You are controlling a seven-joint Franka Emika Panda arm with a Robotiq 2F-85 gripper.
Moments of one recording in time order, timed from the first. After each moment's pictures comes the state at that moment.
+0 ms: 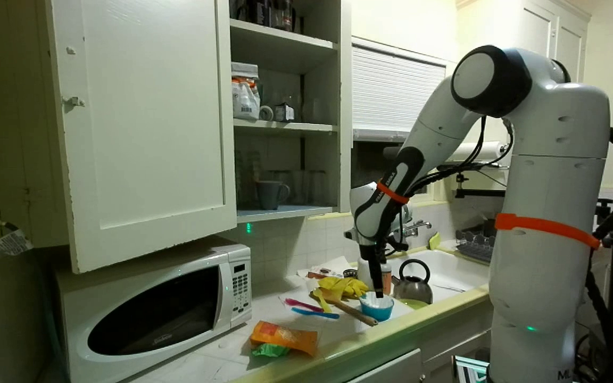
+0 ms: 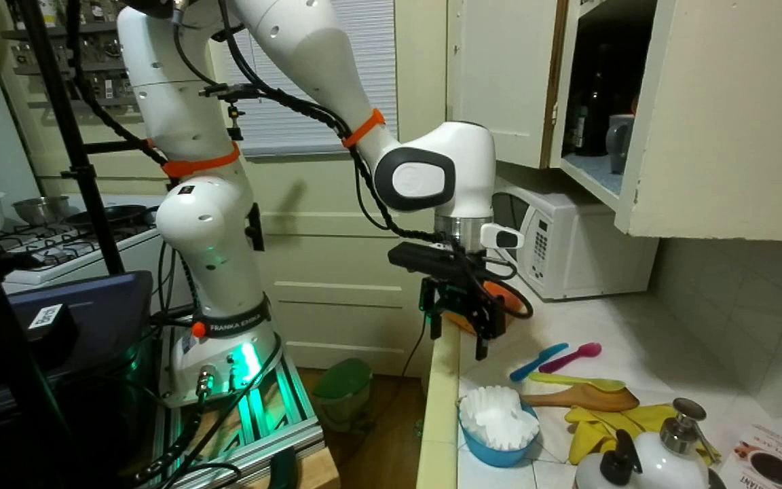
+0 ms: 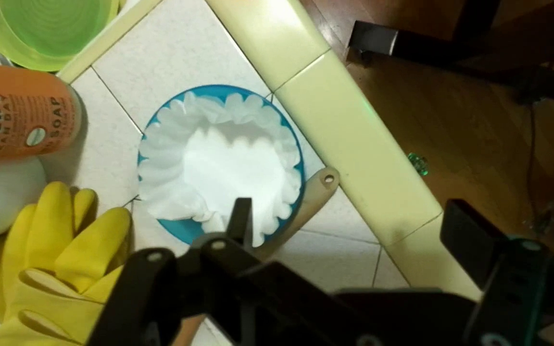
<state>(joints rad) -0.33 -0.10 -0.42 -2.60 -0.41 2.50 -0.69</state>
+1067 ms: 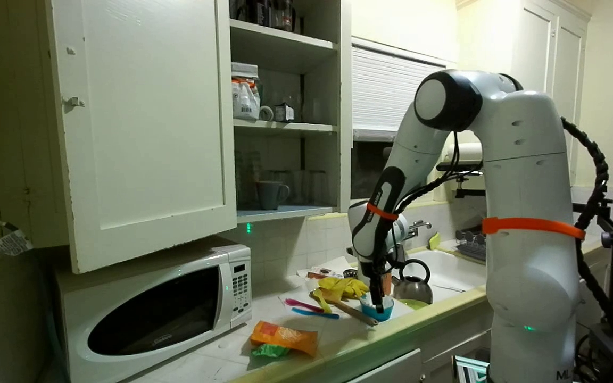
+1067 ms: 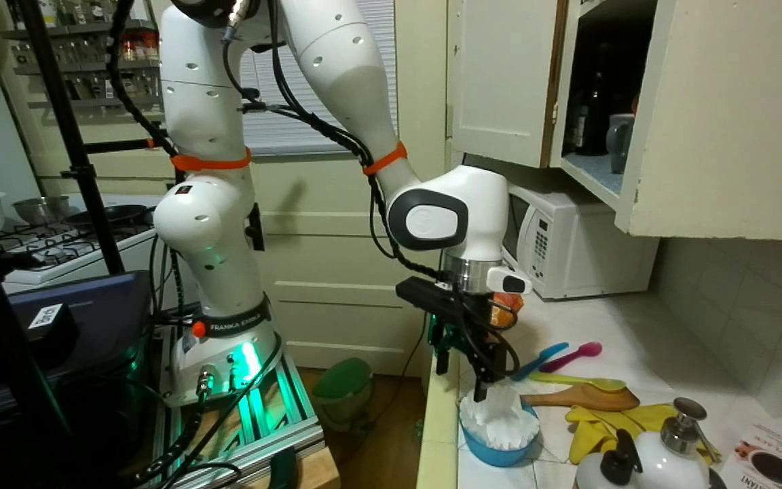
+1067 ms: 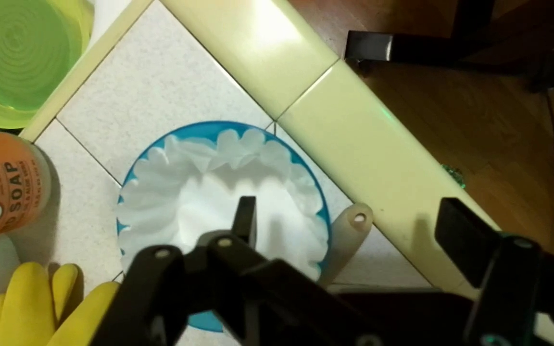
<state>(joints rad) -0.37 0.11 -0.41 -2.55 -0.37 2.61 -0.57</state>
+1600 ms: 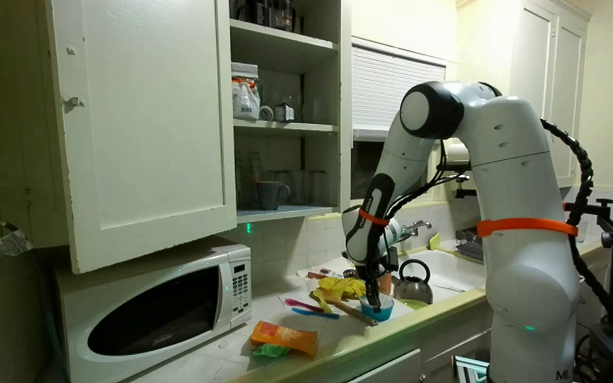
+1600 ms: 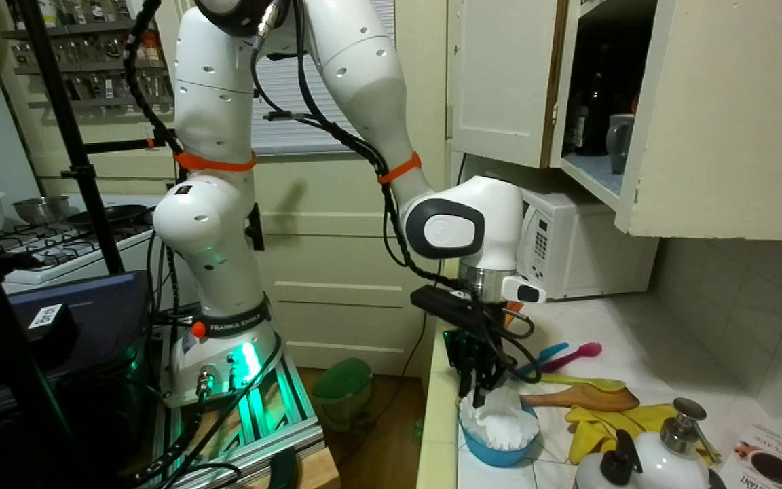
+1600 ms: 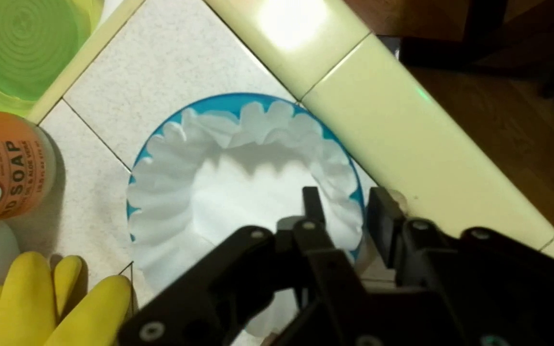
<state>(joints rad) -0.37 0.21 -0.39 -2.48 -0.36 2.61 -0.57</state>
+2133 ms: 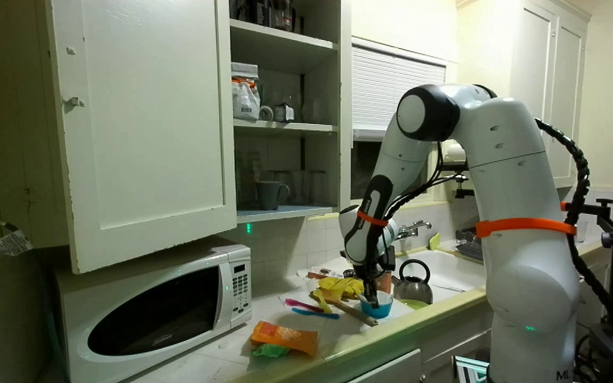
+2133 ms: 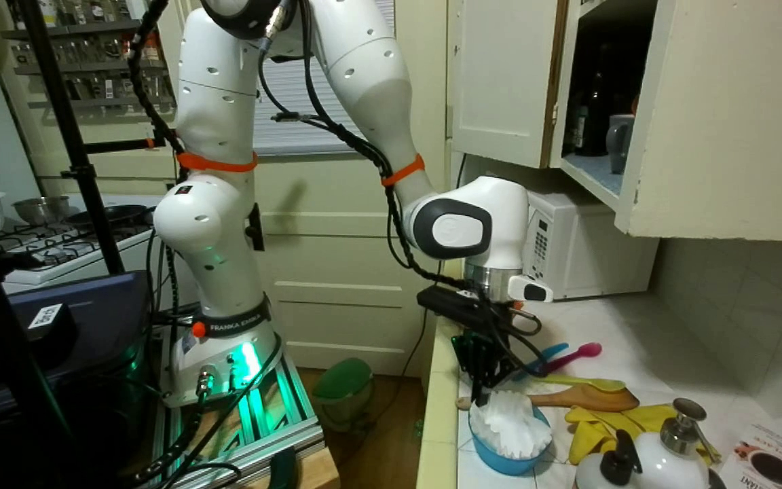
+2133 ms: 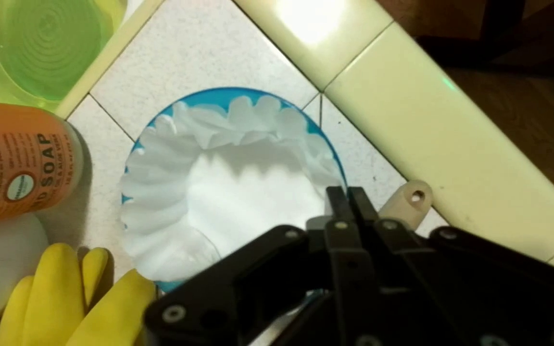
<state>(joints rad) -0.37 0.23 -0.39 -2.44 -0.41 2.61 -0.50</state>
